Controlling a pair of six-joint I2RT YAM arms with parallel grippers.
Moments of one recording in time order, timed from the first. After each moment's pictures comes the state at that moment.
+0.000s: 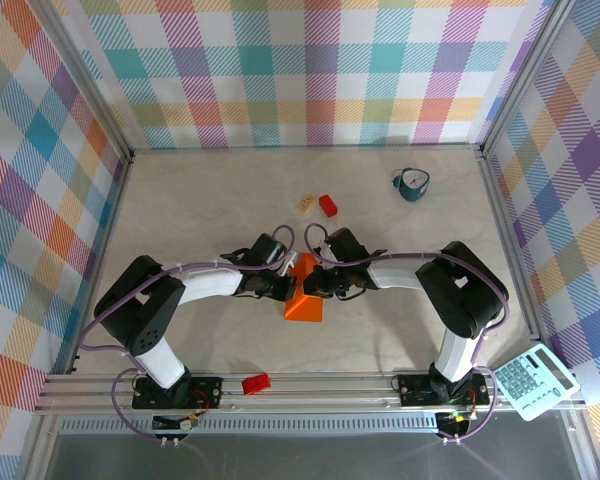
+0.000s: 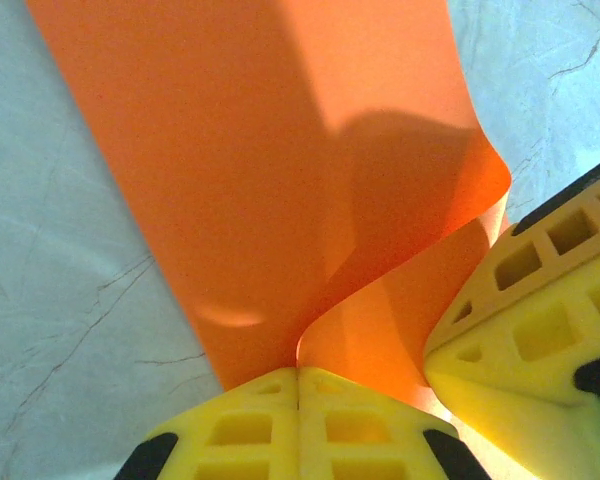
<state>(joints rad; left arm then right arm) -0.66 1.66 0.81 -0.21 0.27 -0.31 0.69 1.77 0.85 -0.05 -0.58 0.70</state>
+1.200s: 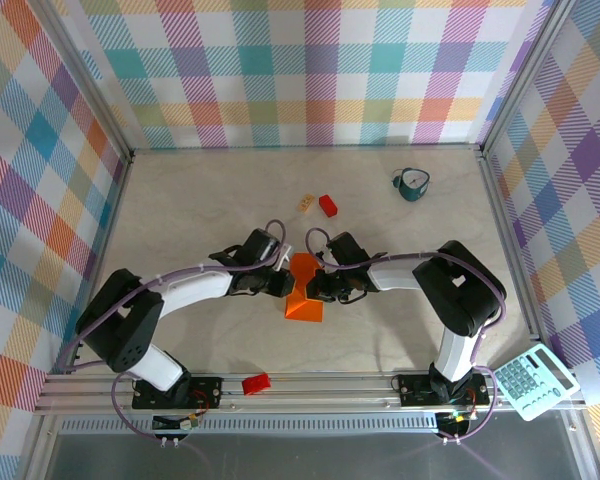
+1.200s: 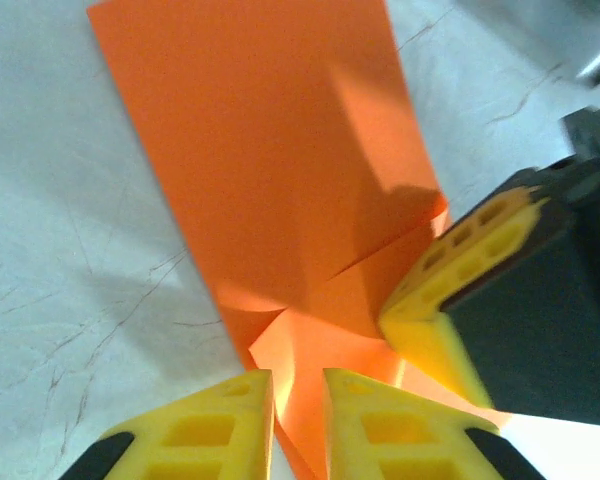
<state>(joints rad) -0.65 1.52 0.81 -0.28 0.23 -0.32 0.69 1.79 0.81 -0.04 -0.56 0.70</state>
